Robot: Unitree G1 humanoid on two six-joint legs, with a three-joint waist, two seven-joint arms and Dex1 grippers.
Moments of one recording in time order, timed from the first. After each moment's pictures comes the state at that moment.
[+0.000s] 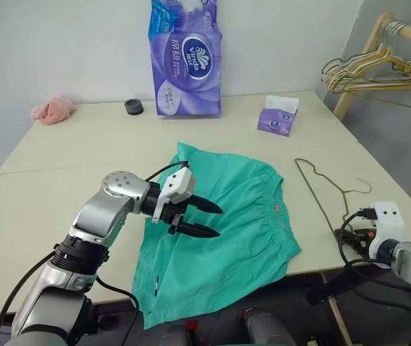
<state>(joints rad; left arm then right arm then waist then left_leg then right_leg) -0.57 0.63 -0.25 -0.01 -0.38 0.41 -1.47 -0.03 -0.56 -0.41 -0.34 0.38 1.22 0.37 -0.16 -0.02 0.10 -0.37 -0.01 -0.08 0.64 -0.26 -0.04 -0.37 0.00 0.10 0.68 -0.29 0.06</state>
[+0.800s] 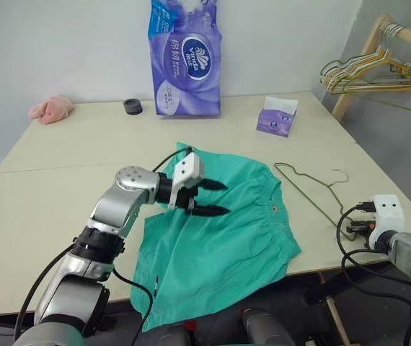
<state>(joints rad) -0.67 0.52 -0.21 0.19 -0.29 0.34 -1.21 -0.10 -0.61 -0.33 -0.15 0.24 0.99 0.28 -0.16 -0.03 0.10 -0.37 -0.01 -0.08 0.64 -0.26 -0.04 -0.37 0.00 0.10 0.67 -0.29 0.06</state>
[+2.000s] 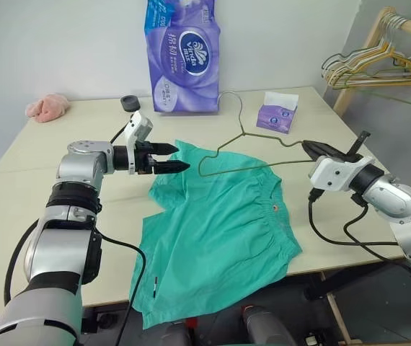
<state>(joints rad) -0.97 0.61 -0.05 0.86 -0.21 0.33 -1.38 -0.37 -0.82 0.07 -0.15 -0.29 -0.21 0.45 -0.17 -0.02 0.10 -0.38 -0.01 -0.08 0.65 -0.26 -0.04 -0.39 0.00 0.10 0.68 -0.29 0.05</state>
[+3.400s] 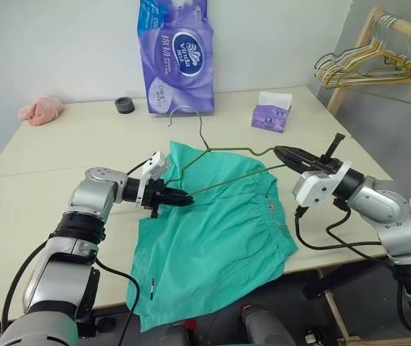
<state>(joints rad) -0.75 0.61 -0.16 0.55 -0.22 0.45 -1.51 -0.38 -0.73 0.08 -0.17 -0.29 -0.38 0.51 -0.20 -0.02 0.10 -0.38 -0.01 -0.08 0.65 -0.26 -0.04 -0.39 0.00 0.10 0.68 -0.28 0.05</state>
